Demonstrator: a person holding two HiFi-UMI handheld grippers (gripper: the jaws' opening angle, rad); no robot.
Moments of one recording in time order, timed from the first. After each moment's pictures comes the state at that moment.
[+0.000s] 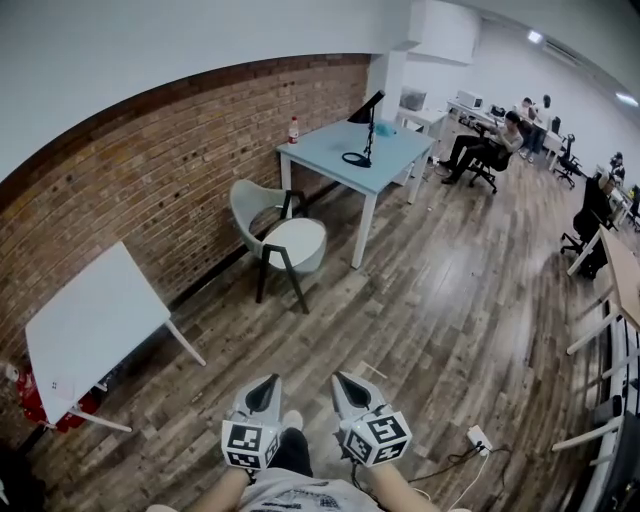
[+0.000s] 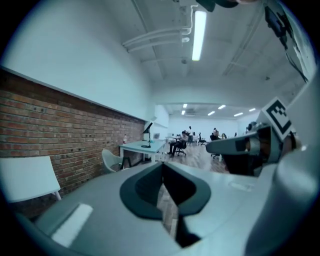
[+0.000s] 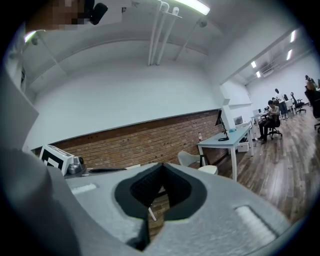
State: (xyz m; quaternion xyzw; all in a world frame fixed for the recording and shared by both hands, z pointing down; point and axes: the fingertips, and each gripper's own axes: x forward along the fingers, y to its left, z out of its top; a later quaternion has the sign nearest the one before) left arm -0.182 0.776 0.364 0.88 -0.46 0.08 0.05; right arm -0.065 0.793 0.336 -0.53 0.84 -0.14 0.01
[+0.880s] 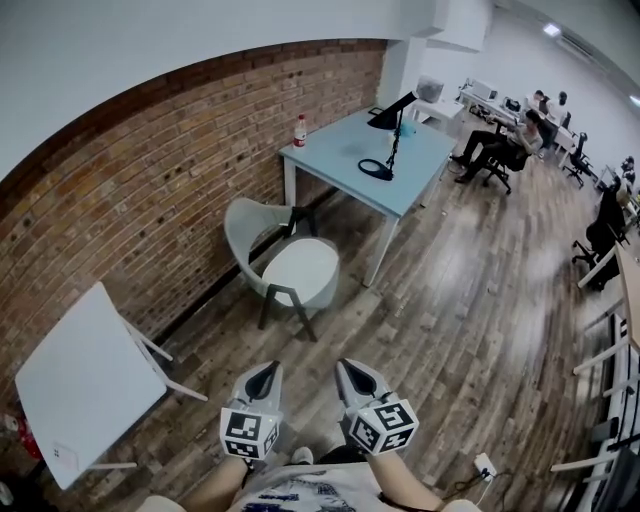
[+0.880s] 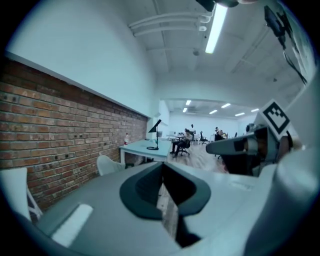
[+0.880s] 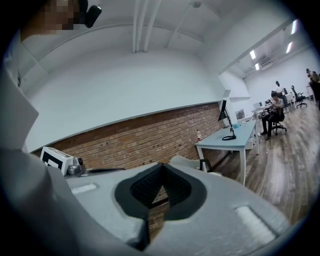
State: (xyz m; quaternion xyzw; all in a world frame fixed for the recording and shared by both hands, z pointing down) left arm -0.201 0.427 0.355 0.89 -0.45 0.09 0.07; right arm -0.077 0.443 0.331 -0.53 0.83 -0.17 0.01
